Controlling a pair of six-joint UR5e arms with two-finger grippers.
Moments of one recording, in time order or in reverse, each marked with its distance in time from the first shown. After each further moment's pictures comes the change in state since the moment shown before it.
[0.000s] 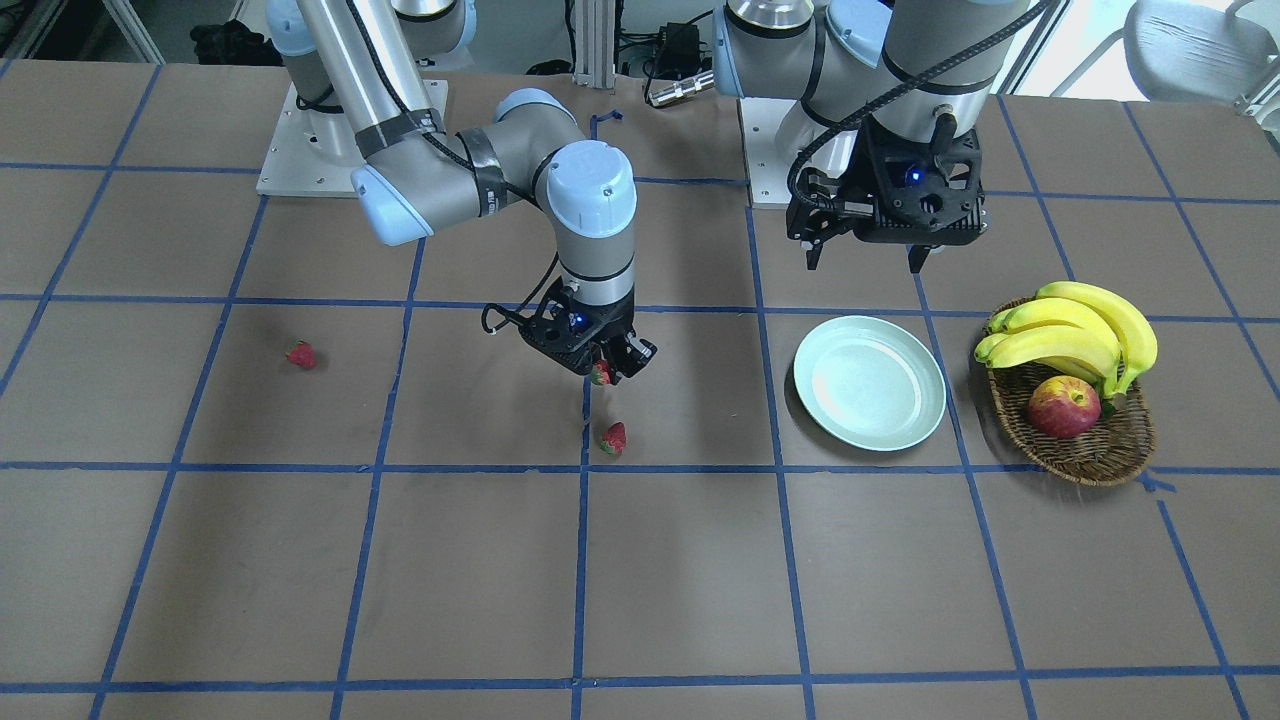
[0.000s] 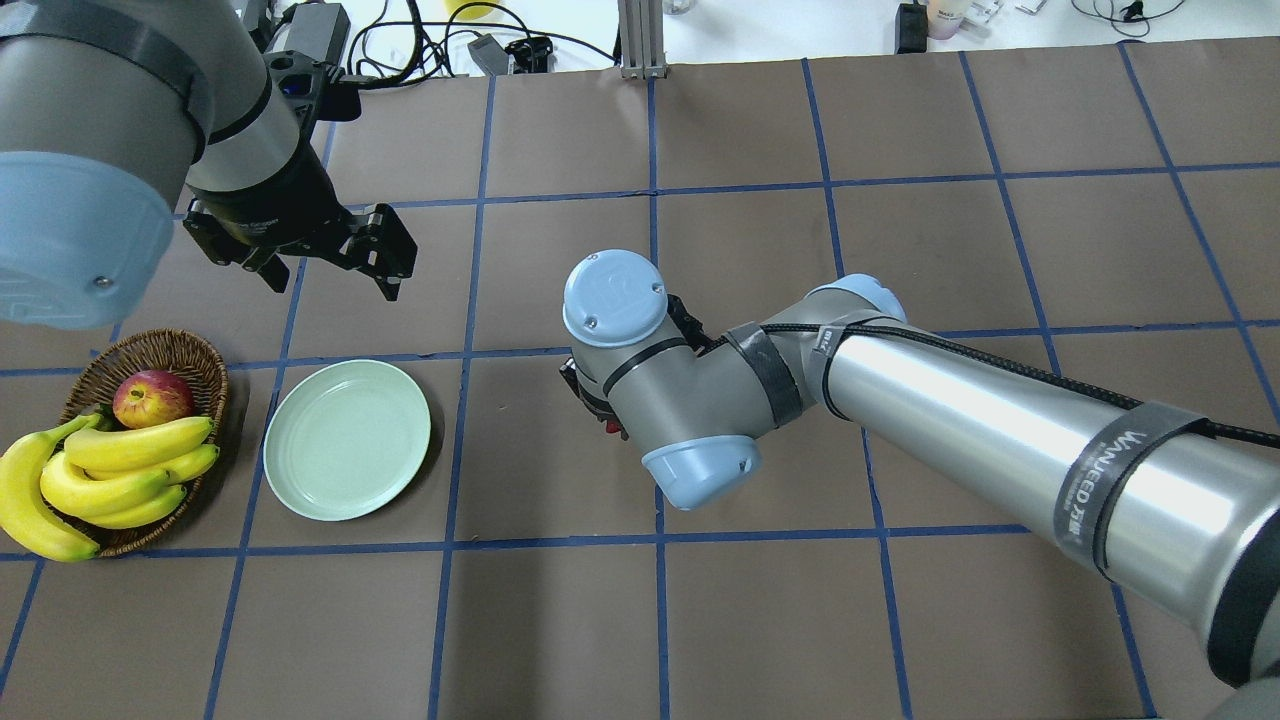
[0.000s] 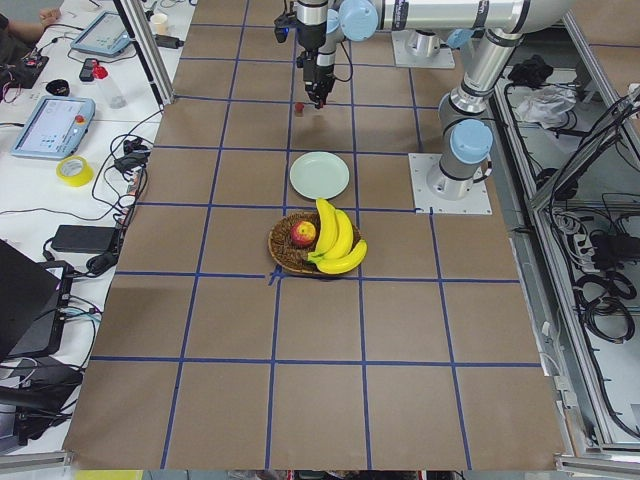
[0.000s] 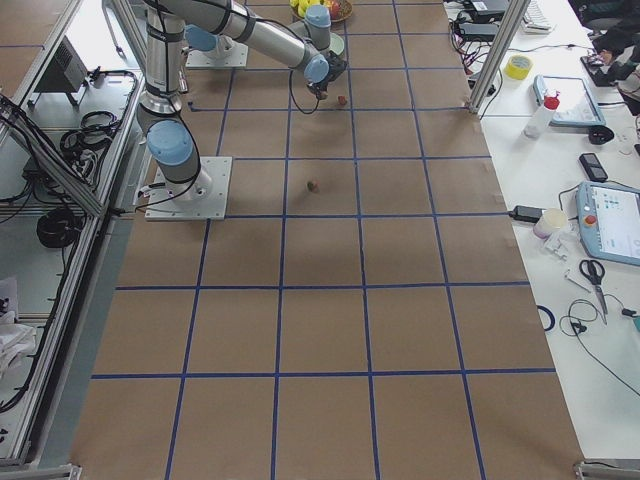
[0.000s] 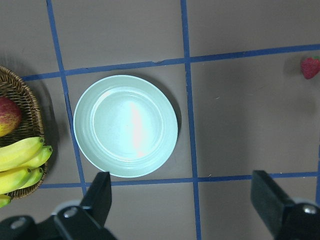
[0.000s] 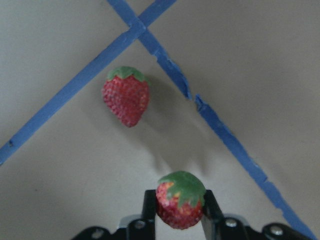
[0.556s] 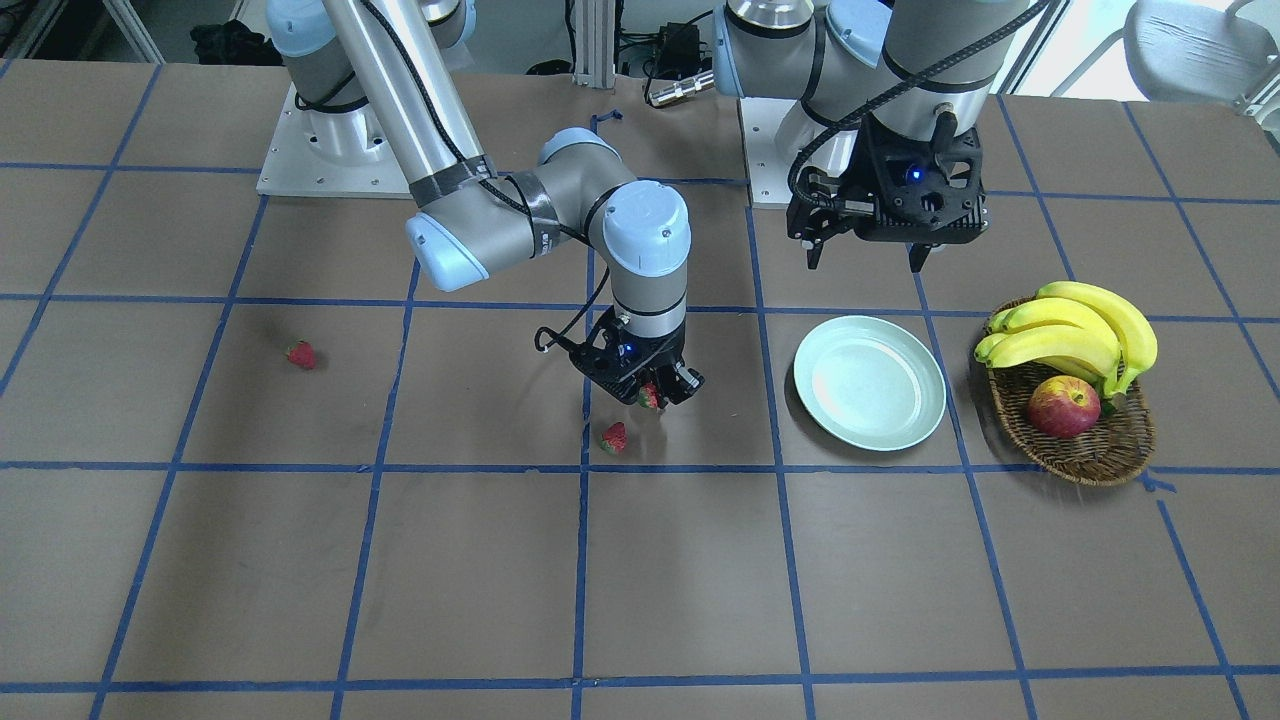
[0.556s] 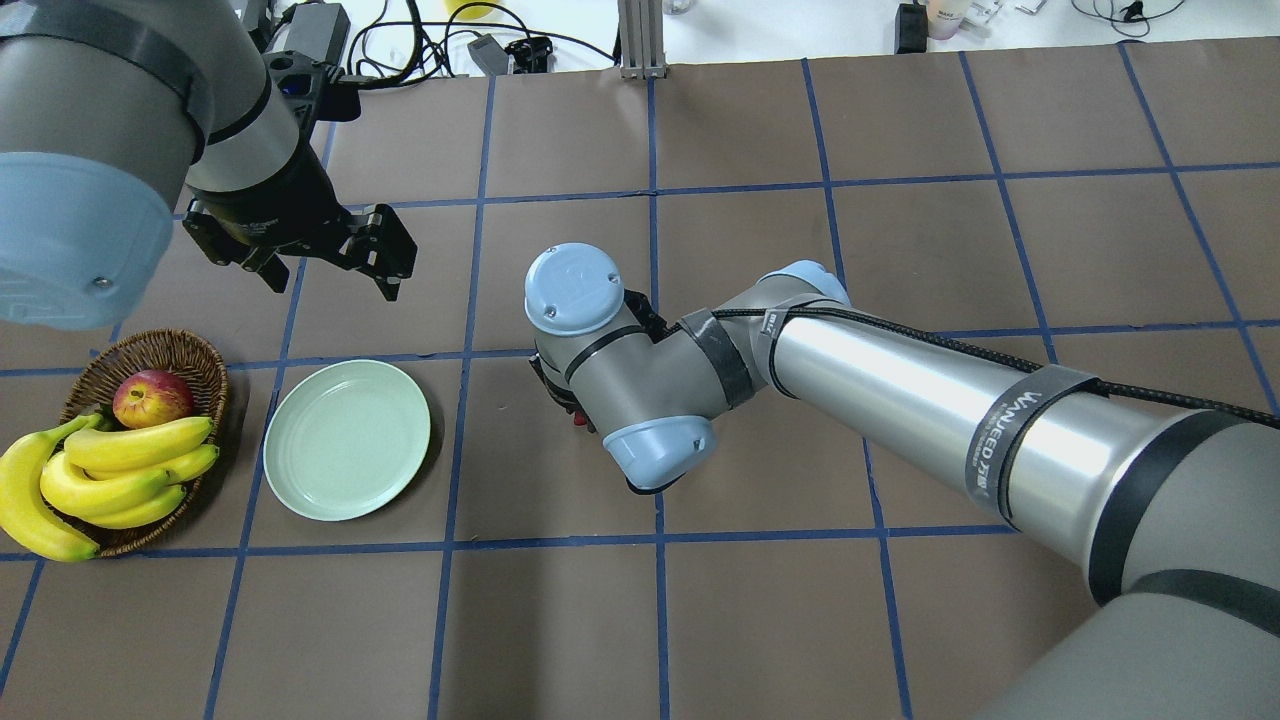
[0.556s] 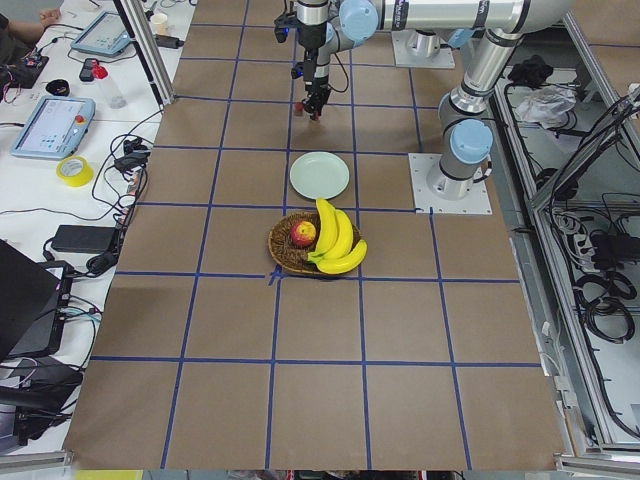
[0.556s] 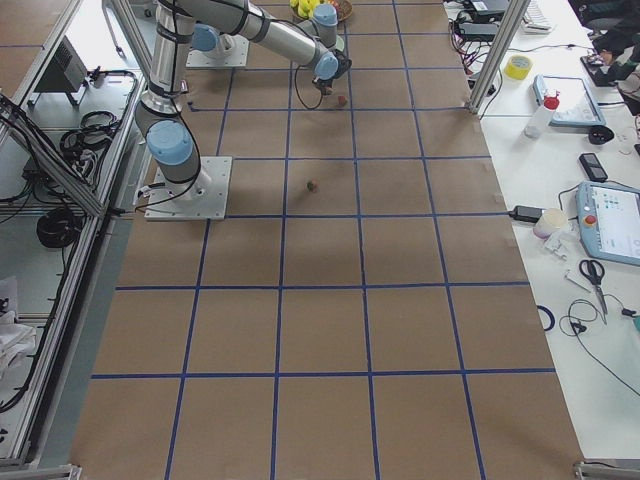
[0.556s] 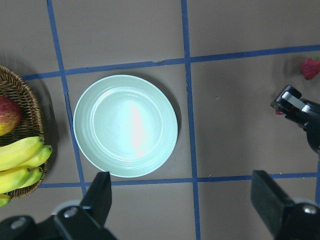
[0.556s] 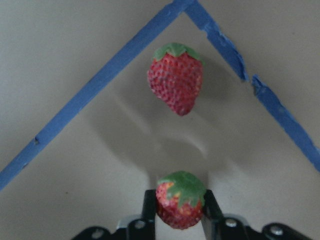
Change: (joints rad) left arm 0.000 0.000 0.000 0.000 0.000 0.000; right arm 0.027 0.087 -0.084 -0.004 0.010 0.051
